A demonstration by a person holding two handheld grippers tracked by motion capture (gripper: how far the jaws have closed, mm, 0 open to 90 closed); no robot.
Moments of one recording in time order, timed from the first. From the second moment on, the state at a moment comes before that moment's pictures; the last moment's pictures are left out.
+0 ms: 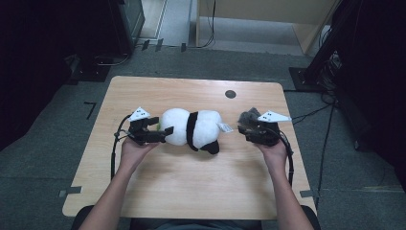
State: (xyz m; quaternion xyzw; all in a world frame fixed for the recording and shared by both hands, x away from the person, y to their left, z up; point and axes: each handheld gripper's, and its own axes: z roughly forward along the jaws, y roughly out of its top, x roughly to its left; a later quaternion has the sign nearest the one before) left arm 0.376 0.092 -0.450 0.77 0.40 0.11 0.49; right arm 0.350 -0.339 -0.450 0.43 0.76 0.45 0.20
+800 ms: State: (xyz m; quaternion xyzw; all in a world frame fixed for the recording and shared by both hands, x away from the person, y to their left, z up) left arm 0.388 0.088 -0.459 0.79 0.39 0.08 0.47; right arm 0.379 -0.383 -0.481 0.48 0.74 0.41 0.24
